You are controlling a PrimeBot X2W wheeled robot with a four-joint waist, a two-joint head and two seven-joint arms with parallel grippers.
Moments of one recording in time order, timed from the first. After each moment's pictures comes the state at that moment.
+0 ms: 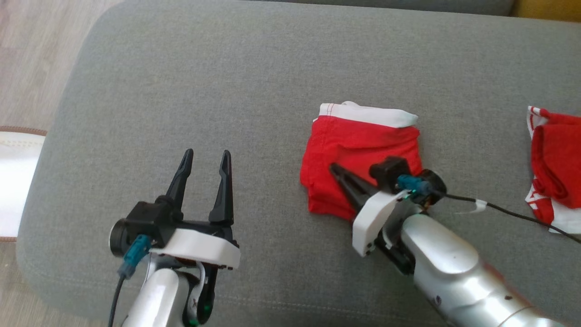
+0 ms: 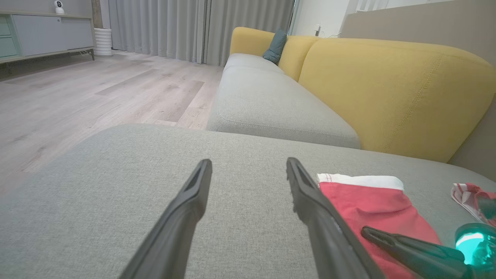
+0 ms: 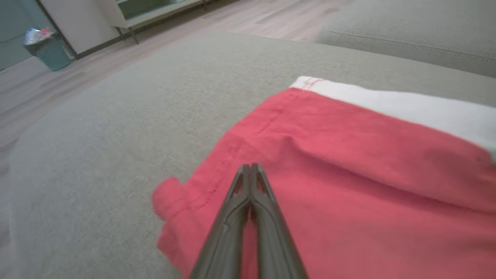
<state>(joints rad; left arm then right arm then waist) -0.13 0.05 -0.33 0.11 -0.25 0.11 -0.26 -0.60 -0.10 0.77 0.84 0.44 0.13 -0.16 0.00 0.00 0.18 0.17</state>
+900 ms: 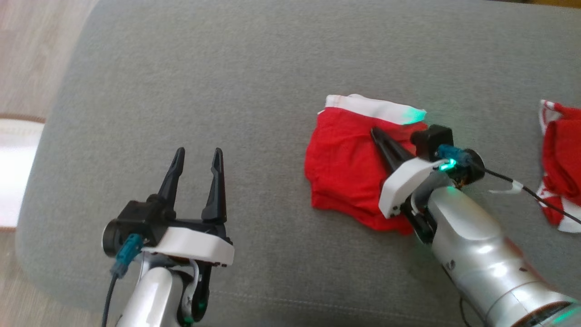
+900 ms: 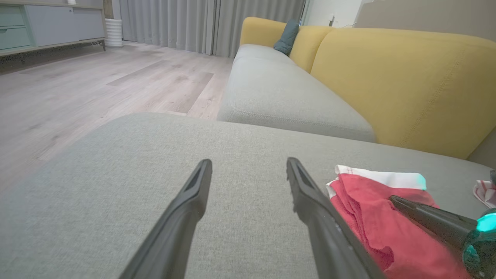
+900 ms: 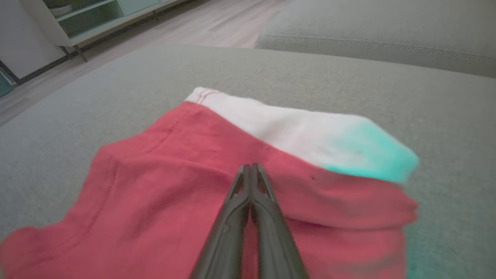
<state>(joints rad) -0.13 0.05 -0.31 0.11 -0.25 0.11 -0.26 -0.71 -0.08 0.60 1.05 0.40 0.13 -0.24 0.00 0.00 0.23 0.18</state>
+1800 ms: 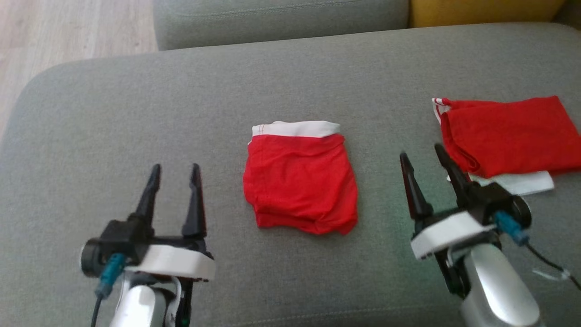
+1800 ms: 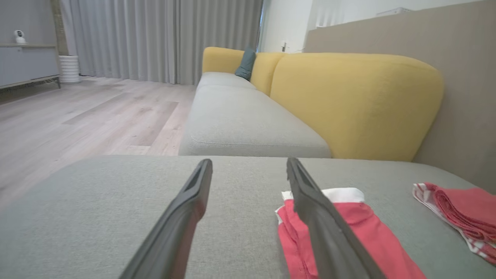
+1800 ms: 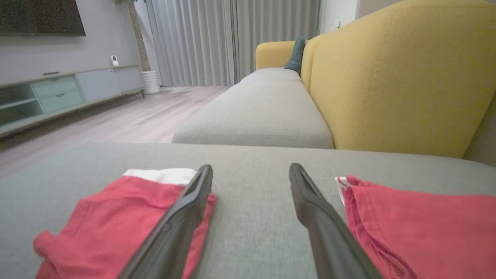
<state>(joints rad) -0.04 0.05 -0.21 0.07 -0.18 0.08 -0.26 -0.26 -0.07 0.17 0.44 0.10 0.13 -0.25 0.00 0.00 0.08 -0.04</state>
